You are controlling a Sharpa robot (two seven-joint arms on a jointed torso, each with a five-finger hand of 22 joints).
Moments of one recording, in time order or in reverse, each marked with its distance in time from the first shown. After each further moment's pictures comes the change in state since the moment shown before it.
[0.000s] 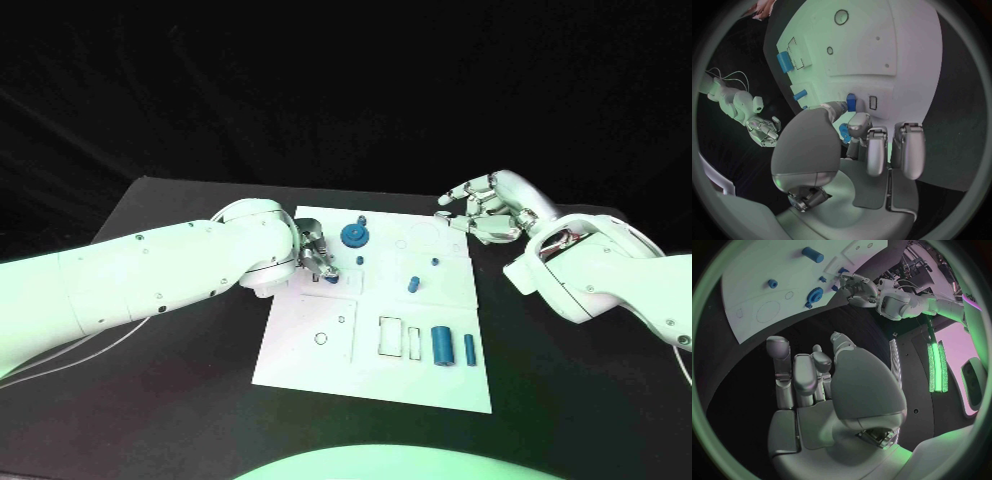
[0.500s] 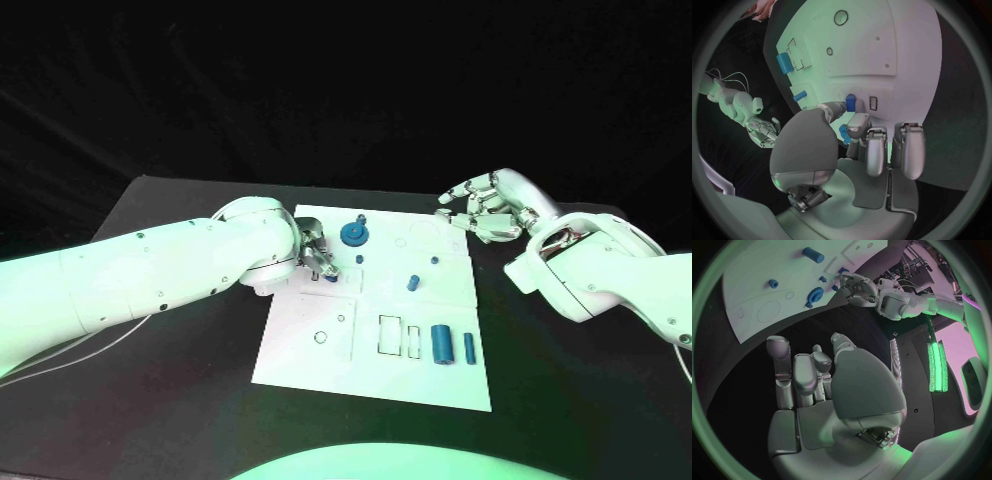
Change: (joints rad) left arm 0.001 0.005 0.000 -0.006 -0.002 0.015 -0.001; left_hand -0.047 -0.018 0.039 -0.034 0.000 -0.006 -0.006 0.019 0.037 0.013 -0.013 0.012 0.009 0.002 -0.006 0.000 0.000 0.000 0.000 0.000 0.000 0.000; right arm 0.000 -0.004 0.000 0.003 0.004 -0.002 0.001; right_hand -0.009 0.009 0.000 0.000 0.000 0.000 0.000 0.000 0.000 0.001 0.001 0.000 -0.003 0.000 0.000 -0.005 -0.003 0.000 0.000 0.000 -0.004 -0.002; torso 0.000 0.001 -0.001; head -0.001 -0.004
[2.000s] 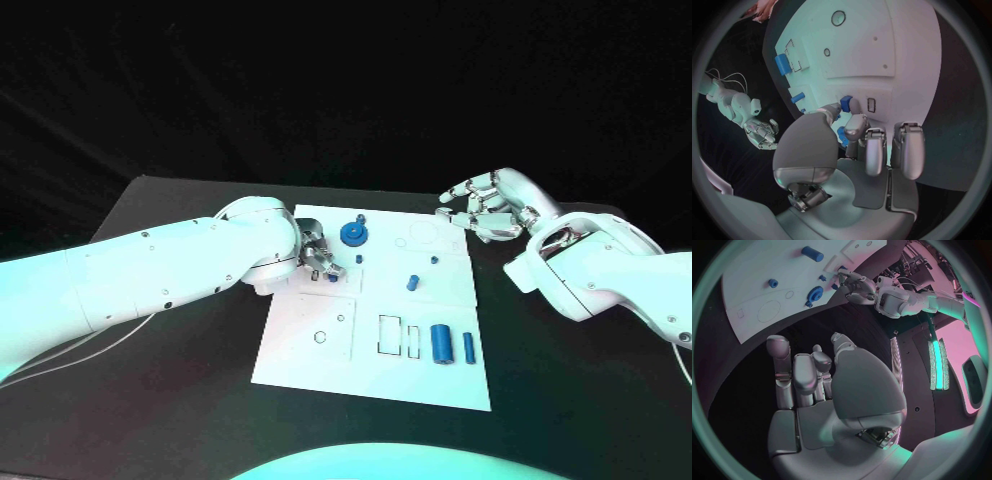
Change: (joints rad) left arm -0.002 0.015 -0.001 -0.027 0.003 0.023 -0.002; left_hand -0.090 0.054 -0.256 0.029 -0.026 0.043 -0.036 -0.005 0.071 0.003 -0.014 0.031 0.019 0.000 -0.014 0.000 0.000 0.000 0.000 -0.007 0.000 0.000; right arm 0.000 0.000 0.000 -0.004 0.020 -0.004 0.006; right_hand -0.004 -0.004 0.000 0.000 -0.006 0.002 0.002 0.000 0.000 -0.002 -0.002 -0.004 -0.004 0.000 0.000 -0.004 -0.003 0.000 0.000 0.000 -0.009 -0.005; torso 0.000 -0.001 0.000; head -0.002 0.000
